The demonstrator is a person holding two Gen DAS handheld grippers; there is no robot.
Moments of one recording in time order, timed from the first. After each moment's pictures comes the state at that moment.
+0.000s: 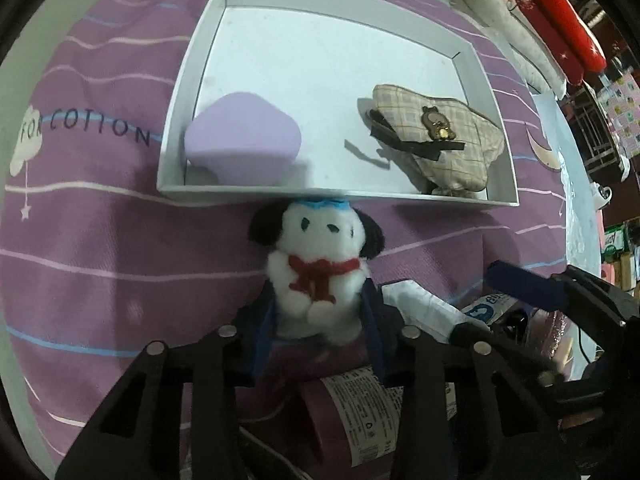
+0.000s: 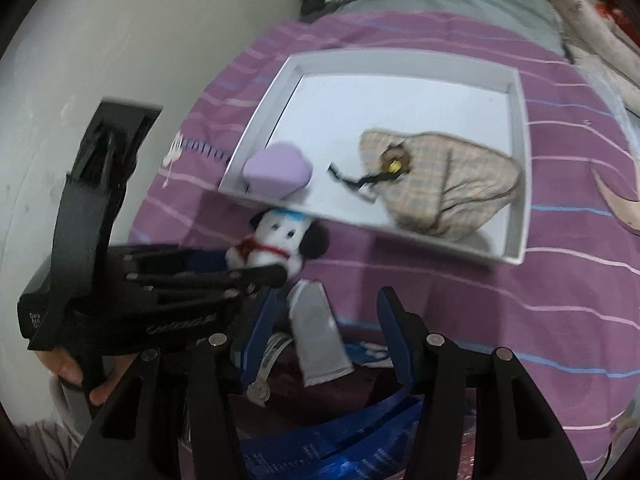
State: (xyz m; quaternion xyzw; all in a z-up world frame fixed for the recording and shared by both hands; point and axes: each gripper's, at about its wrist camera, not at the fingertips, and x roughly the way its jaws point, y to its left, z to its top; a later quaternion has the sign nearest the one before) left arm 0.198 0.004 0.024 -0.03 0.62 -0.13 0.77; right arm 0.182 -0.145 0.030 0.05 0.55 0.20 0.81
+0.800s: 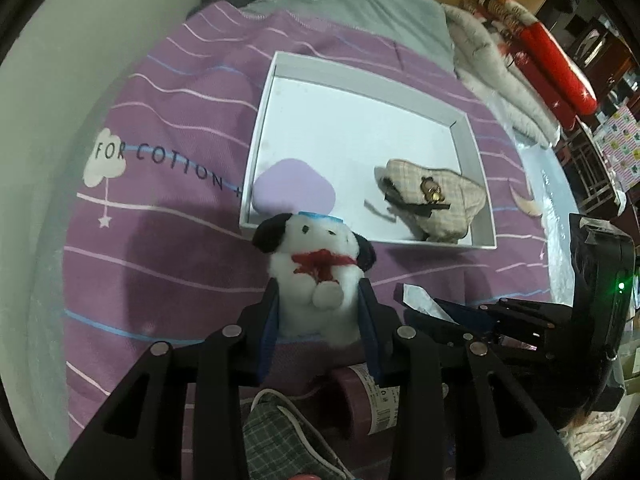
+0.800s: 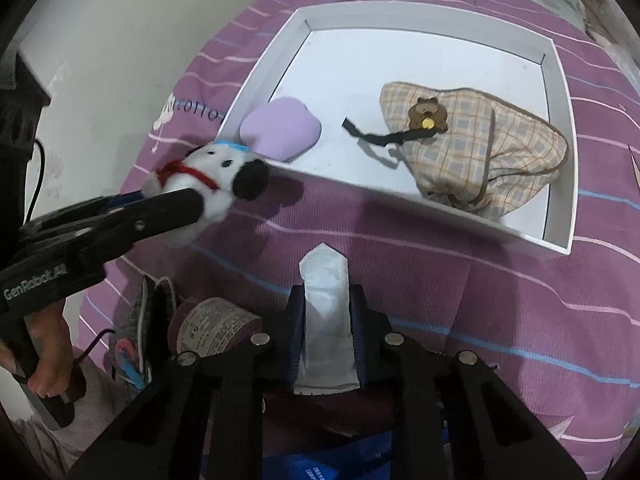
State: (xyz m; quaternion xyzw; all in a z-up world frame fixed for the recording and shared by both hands) left arm 0.182 0.043 0.072 -0.07 0.55 -0.11 0.83; right arm 0.194 -0.140 0.007 0.05 0.57 0.22 0.79
